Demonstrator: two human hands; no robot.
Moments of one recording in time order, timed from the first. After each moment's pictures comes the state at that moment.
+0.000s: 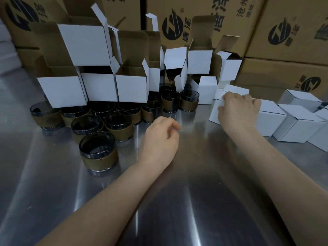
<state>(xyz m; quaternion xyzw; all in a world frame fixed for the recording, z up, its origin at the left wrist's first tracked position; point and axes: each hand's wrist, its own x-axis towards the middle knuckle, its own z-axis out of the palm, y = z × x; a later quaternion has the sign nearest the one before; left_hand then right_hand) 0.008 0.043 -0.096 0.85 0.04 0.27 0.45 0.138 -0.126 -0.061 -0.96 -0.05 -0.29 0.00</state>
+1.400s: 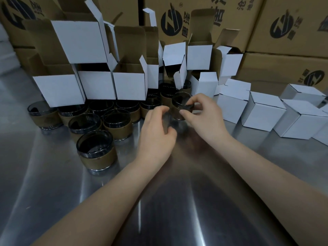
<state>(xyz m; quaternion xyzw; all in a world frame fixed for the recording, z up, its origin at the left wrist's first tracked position) 0.009 0.045 -0.093 0.85 0.06 0.27 0.45 0.108 -0.076 -0.084 -0.84 -0.23 -0.18 0.46</state>
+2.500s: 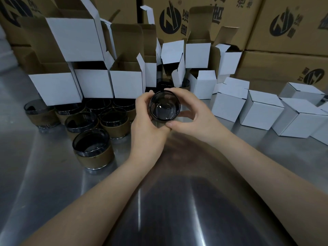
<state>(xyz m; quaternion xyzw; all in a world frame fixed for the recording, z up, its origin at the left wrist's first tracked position) 0.010 0.052 -0.095 0.76 0.03 0.36 0.54 0.086 -0.081 -0.067 -0.72 -0.44 -0.01 0.53</state>
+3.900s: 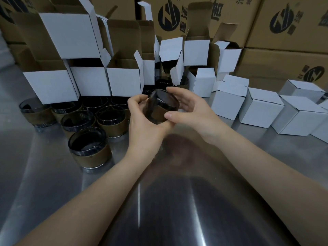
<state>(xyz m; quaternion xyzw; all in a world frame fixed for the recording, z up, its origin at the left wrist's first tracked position) 0.012 0.050 -0.093 0.72 0.06 0.32 0.61 0.084 -0.079 -0.062 -0.71 -0.33 0.09 0.61</state>
